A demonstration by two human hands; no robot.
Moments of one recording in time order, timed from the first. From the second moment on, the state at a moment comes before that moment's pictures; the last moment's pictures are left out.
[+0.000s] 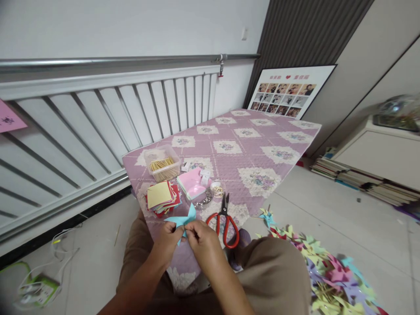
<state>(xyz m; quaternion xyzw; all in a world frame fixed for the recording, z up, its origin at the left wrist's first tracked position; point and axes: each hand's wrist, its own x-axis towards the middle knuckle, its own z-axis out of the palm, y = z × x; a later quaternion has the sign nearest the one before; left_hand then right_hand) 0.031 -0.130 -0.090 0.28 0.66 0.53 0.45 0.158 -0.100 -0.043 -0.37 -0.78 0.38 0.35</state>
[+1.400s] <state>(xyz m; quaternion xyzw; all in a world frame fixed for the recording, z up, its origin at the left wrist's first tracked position) 0.026 -0.142 -0.061 0.38 0.70 0.48 0.38 0.164 -0.099 -0.040 -0.37 -0.77 0.40 0.33</state>
